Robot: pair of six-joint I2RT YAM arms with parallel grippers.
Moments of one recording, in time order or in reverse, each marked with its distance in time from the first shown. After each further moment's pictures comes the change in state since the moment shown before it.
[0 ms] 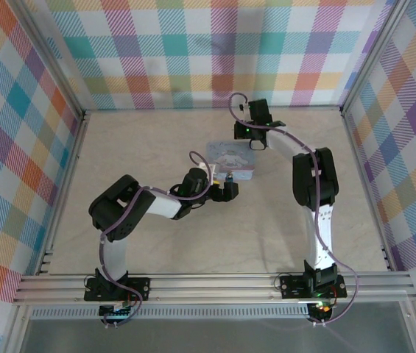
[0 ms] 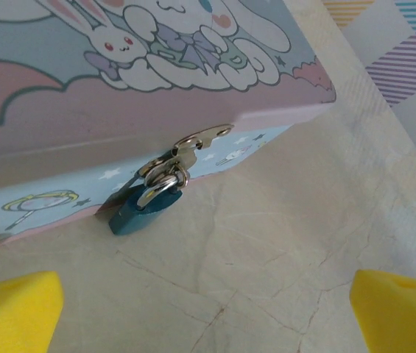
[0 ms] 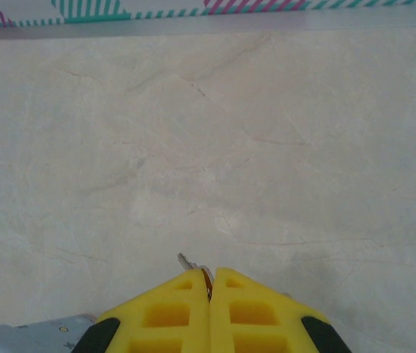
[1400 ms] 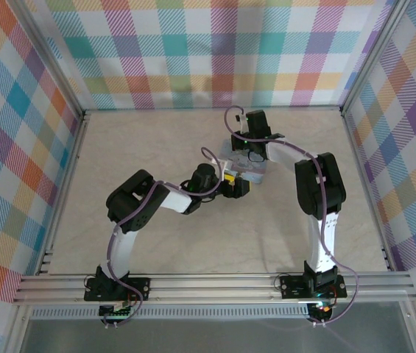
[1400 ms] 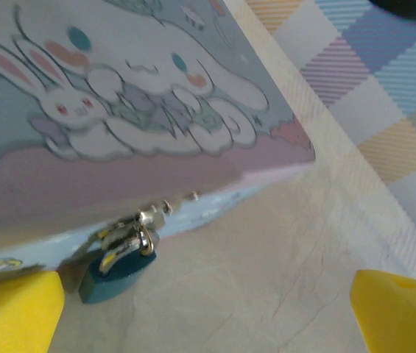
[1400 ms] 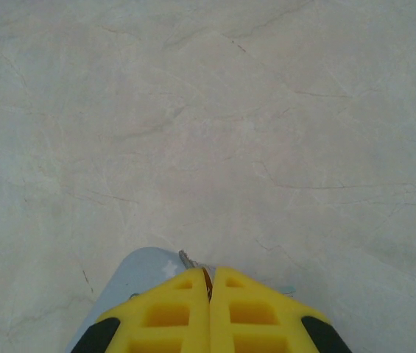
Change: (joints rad) left arm 0.001 0.172 0.174 0.101 0.154 -0.024; right arm 0.053 -0.143 -0.263 0.156 0.016 -0.026
